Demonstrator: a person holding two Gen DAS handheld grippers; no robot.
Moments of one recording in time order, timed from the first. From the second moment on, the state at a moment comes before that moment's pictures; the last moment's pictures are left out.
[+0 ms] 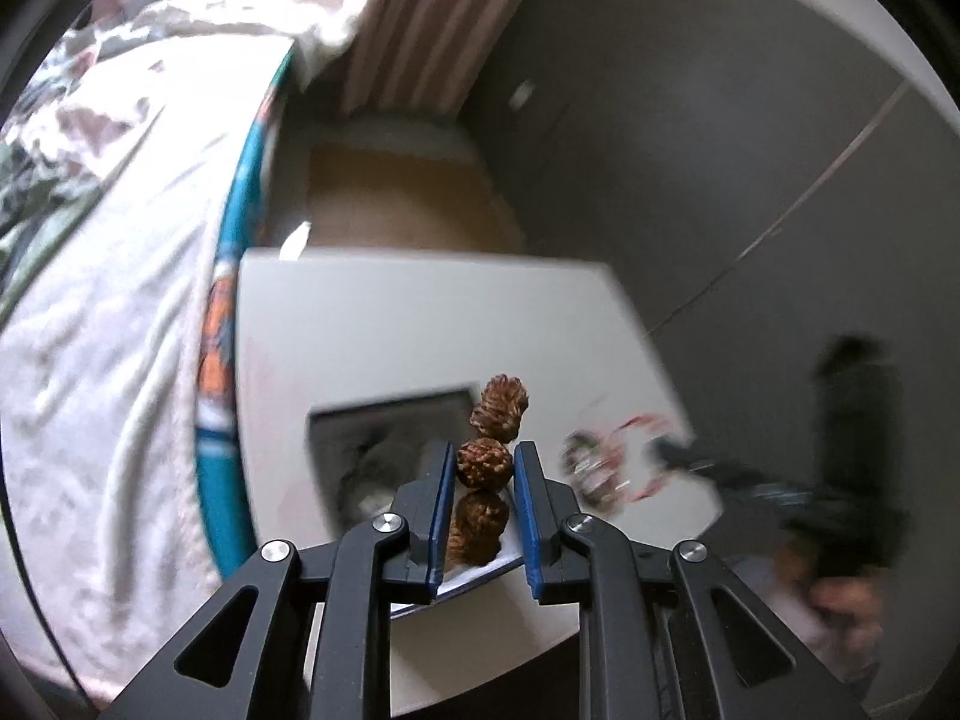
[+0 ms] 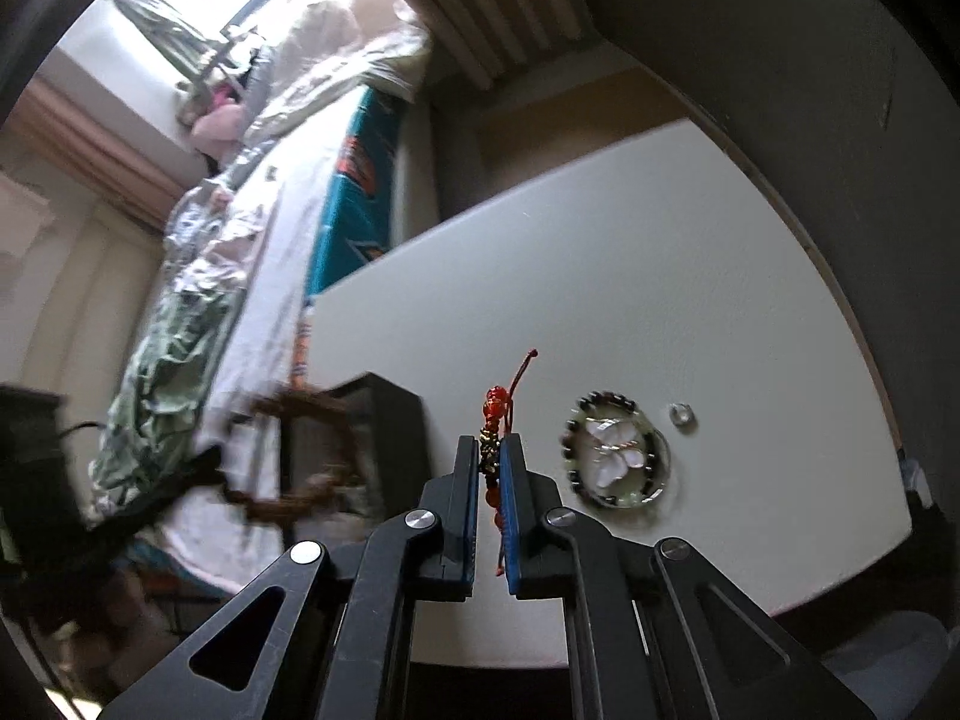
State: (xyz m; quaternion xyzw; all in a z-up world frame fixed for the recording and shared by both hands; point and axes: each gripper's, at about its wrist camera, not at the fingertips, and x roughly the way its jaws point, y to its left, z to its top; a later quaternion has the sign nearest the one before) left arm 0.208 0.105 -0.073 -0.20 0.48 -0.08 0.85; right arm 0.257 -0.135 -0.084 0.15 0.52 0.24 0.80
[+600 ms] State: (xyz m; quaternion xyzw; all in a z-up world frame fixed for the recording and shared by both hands) left arm 0.173 0.168 -0.057 -0.23 0.44 -0.02 0.87; right arm 0.249 -0.027 -0.084 0.14 0.52 0.35 0.76
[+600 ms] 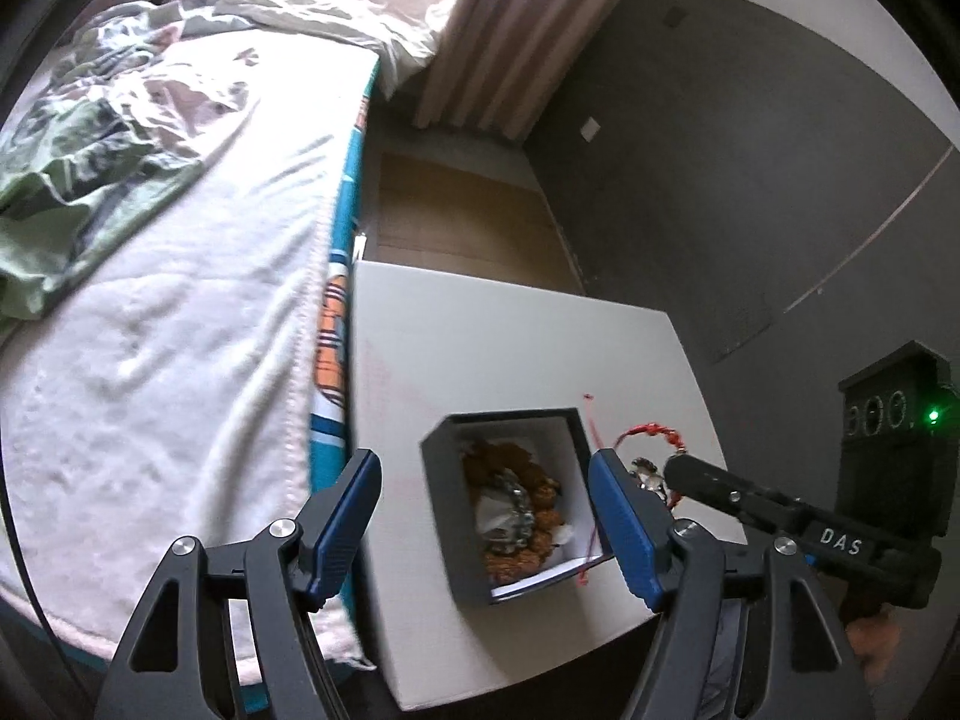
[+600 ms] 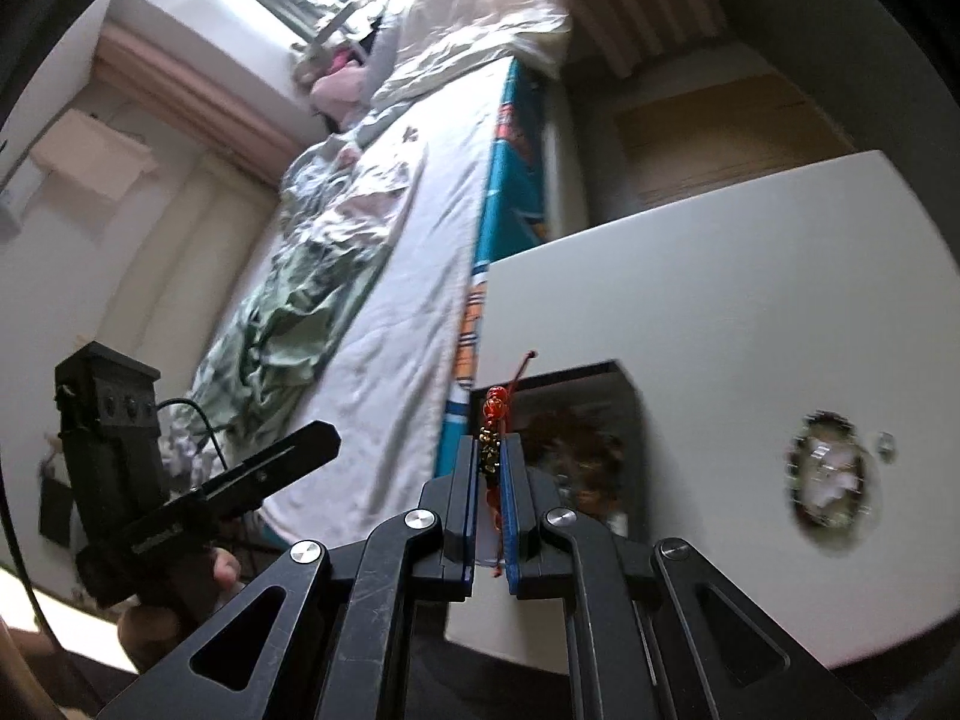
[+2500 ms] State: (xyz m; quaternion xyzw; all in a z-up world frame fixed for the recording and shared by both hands) left arm 0.284 -0.093 -0.157 -0.03 0.59 -0.07 0.80; right arm 0.247 -0.312 -0.142 0.27 0.51 0.15 0.80
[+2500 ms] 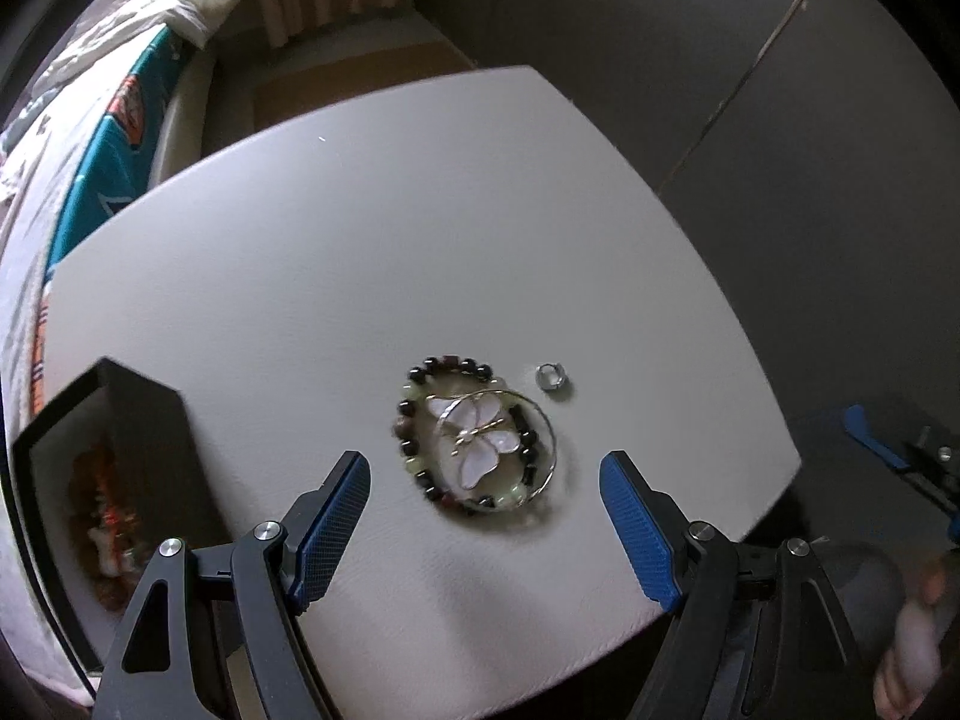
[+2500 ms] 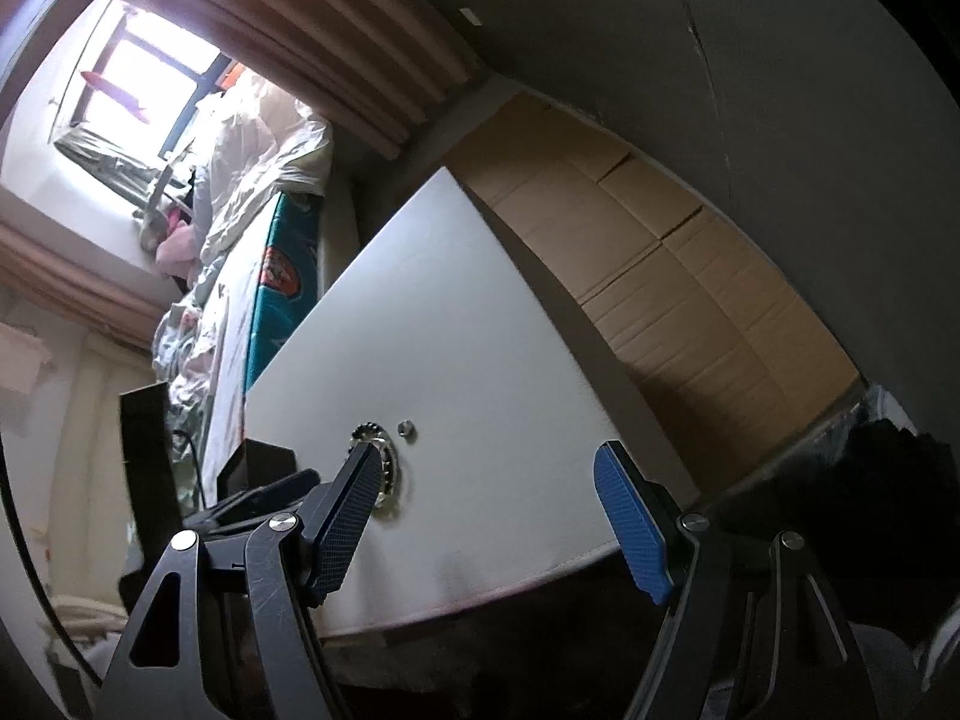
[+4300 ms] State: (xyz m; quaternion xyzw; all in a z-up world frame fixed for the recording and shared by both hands) left arm 0.240 0.068 -0.102 -0.08 0.51 -0.06 0.85; right arm 0.284 -0.157 -0.176 0.12 0.58 0.15 0.79
